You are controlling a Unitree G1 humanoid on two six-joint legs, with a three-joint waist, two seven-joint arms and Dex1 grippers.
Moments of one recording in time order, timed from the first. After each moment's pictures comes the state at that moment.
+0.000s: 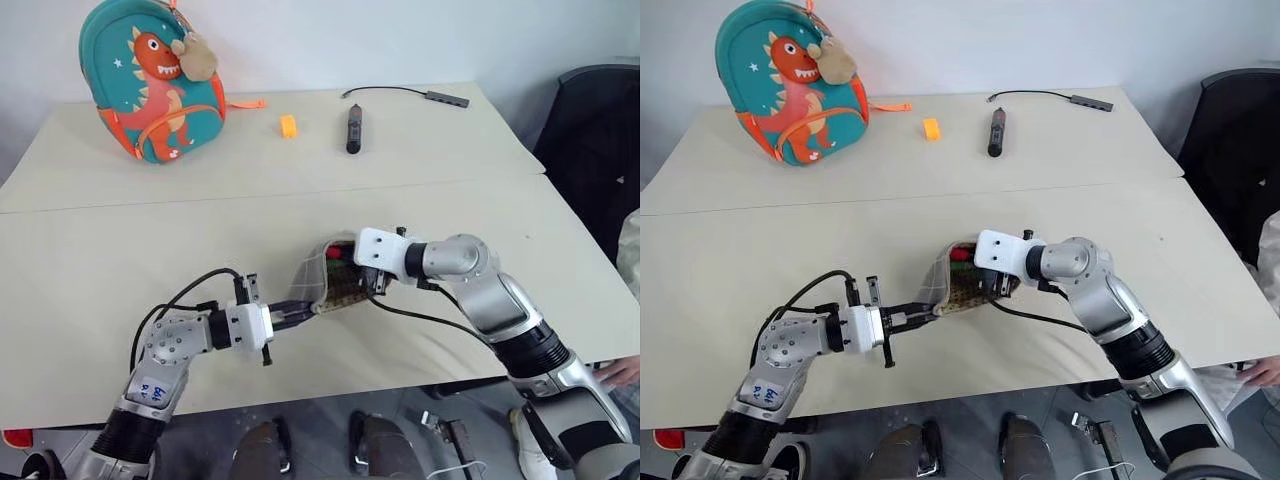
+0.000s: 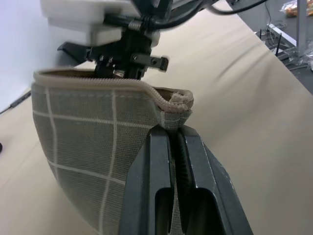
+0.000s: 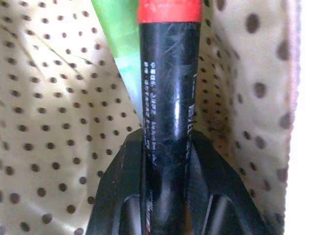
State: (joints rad) left arm -0.16 0.50 -0.14 -0.08 -0.16 -0.37 -0.87; right arm -0.66 -0.57 0.37 -0.07 -0.16 0.35 0.97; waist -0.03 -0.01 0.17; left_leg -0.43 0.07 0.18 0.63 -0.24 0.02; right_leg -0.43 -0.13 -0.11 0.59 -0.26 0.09
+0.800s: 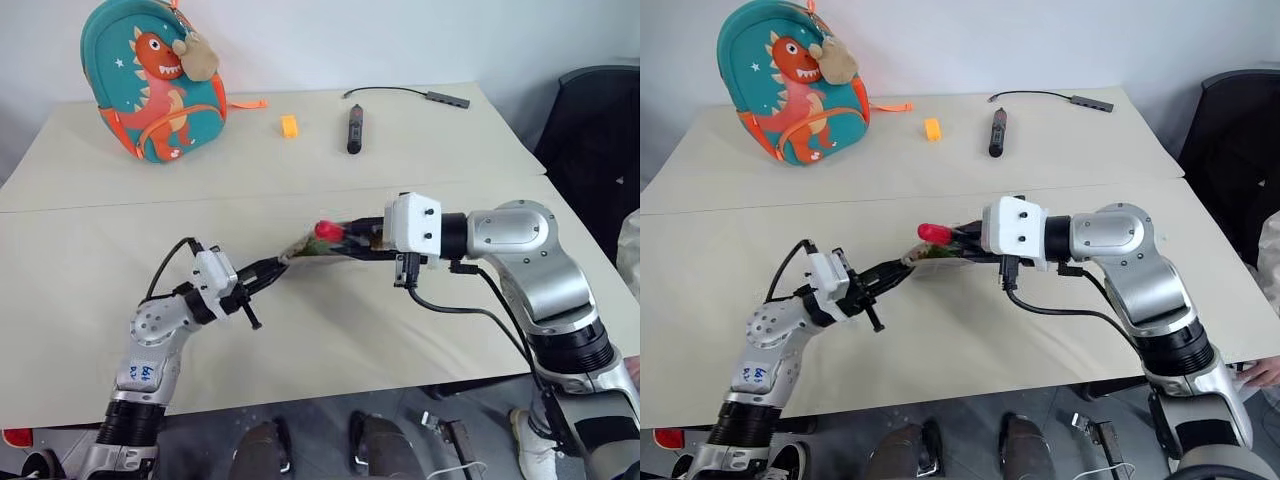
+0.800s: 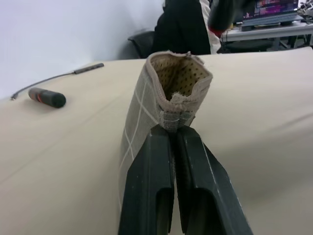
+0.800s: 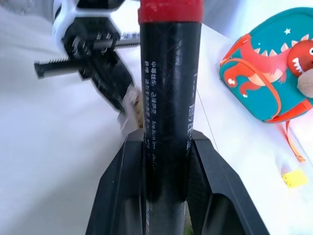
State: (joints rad) left arm -0.20 0.44 0.02 -0.03 -0.34 -0.16 -0.82; right arm -0.70 -0.62 0.16 -0.31 0.26 0.37 1.10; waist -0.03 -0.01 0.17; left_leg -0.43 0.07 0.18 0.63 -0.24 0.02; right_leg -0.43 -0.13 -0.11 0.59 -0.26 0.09
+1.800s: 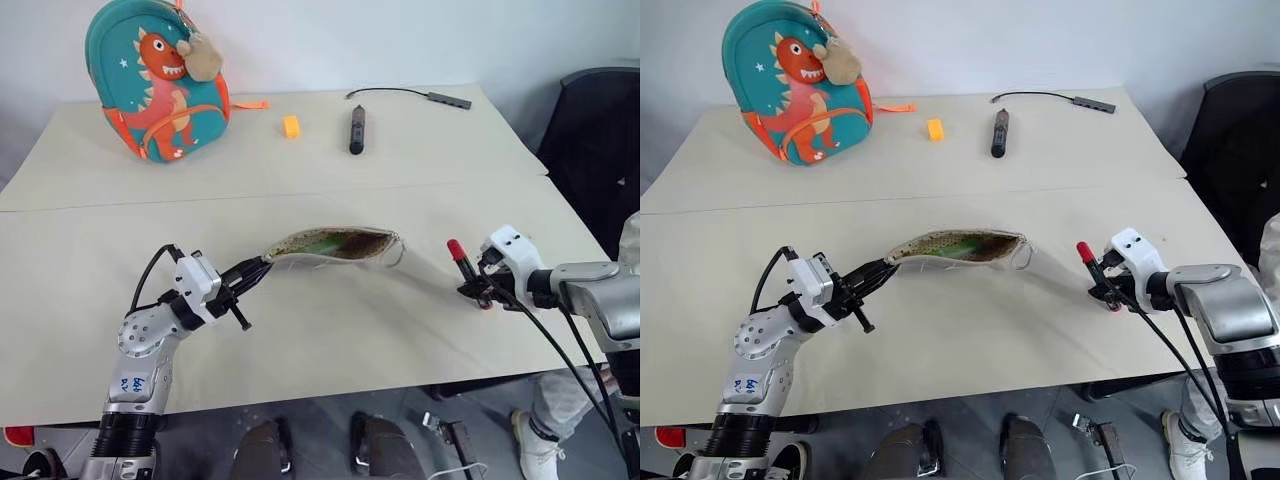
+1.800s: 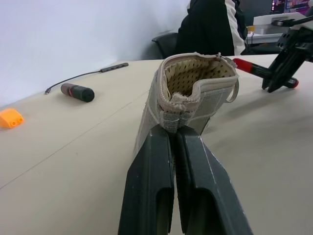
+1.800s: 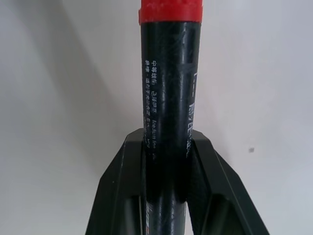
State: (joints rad) left arm -0.16 0.42 0.10 -0.03 -0.35 -0.19 -0.80; right arm -0.47 -0.89 0.03 0.01 0.27 1.00 0.83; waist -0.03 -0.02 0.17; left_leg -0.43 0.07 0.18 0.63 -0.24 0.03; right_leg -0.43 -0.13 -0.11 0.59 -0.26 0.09
